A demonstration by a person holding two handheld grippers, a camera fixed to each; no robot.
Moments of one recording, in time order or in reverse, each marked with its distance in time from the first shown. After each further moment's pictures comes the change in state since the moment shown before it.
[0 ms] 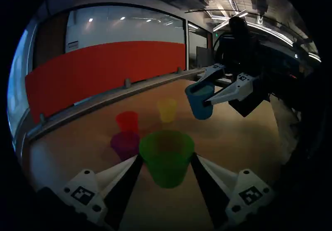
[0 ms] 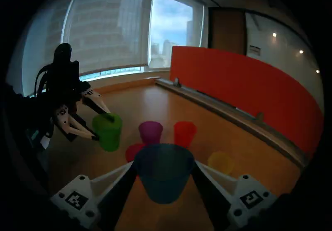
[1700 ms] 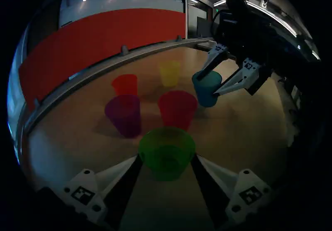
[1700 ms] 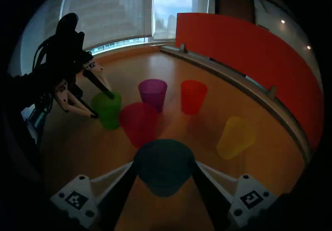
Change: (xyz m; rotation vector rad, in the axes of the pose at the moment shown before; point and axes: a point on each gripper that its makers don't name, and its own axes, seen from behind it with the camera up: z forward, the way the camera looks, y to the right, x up) left arm -0.067 -0.014 0.017 -0.022 -0.251 0.009; right arm -0.080 -0.005 0.031 0.047 -0.225 -0.003
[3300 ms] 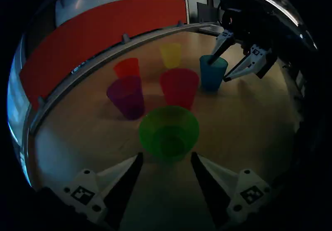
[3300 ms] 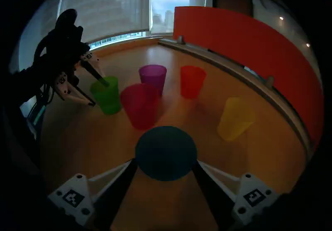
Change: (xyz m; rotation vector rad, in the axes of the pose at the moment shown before) left arm -0.037 -0.004 -0.011 0.057 -0.119 0.056; right arm -0.038 -0.005 -0.012 -0.022 -0.043 0.021
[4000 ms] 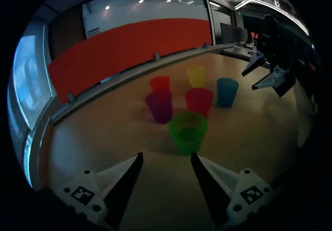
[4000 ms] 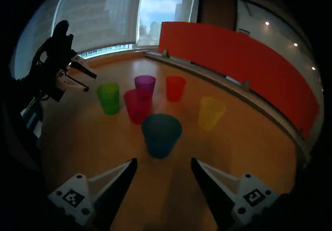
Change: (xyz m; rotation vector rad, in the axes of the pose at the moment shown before) left arm 0.000 -0.025 -0.079 0.244 0.178 -0.110; right arm -0.020 -0.004 -0.074 -0.156 0.132 0.034
